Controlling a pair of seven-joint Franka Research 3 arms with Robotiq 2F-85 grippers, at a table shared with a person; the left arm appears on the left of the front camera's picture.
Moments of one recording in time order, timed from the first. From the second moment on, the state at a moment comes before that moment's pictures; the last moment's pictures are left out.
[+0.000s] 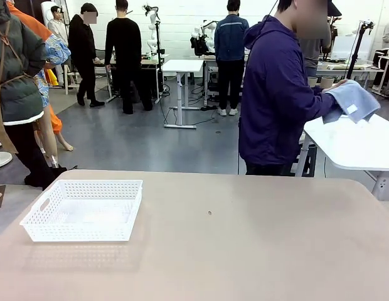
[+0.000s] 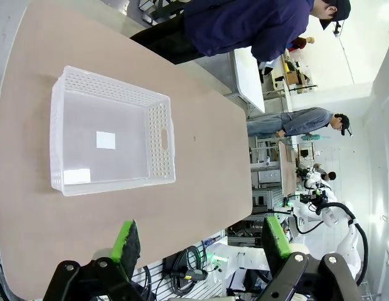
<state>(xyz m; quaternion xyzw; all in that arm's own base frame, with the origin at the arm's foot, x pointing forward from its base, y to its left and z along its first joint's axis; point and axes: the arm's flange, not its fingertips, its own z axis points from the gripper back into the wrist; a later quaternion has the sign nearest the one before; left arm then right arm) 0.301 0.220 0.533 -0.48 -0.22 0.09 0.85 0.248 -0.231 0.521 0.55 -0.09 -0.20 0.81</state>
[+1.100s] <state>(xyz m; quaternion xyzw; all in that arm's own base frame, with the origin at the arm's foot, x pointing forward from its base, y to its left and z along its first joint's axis) 0.301 0.220 0.533 -0.48 -0.22 0.09 0.85 0.248 -0.231 0.521 0.55 -0.09 -0.20 0.81</state>
